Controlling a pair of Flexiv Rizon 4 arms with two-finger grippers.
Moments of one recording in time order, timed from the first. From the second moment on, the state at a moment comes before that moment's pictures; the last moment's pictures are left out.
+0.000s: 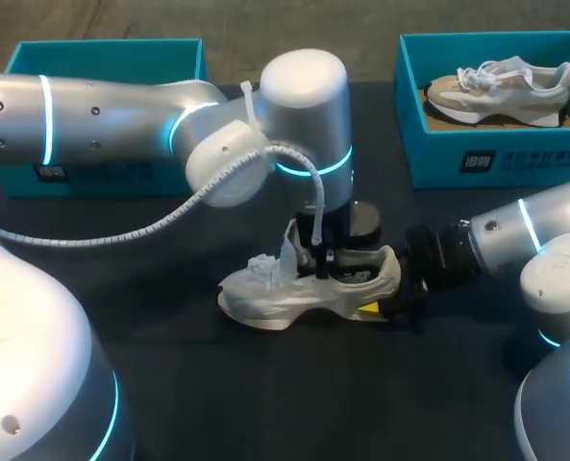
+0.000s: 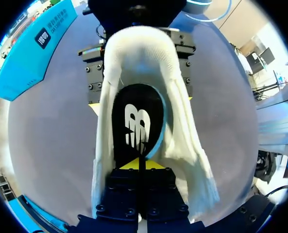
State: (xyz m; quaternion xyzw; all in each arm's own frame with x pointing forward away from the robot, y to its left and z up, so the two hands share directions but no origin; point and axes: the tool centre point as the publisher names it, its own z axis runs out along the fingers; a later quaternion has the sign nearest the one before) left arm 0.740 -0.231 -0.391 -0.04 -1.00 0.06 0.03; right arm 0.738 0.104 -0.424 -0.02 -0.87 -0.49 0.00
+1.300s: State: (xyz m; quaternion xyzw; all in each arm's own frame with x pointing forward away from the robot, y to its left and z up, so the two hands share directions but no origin) left arm 0.731 -0.229 -0.320 -0.05 -0.97 0.21 0.11; right arm 0.738 0.103 -0.424 -0.02 -0.87 -0.49 0.00
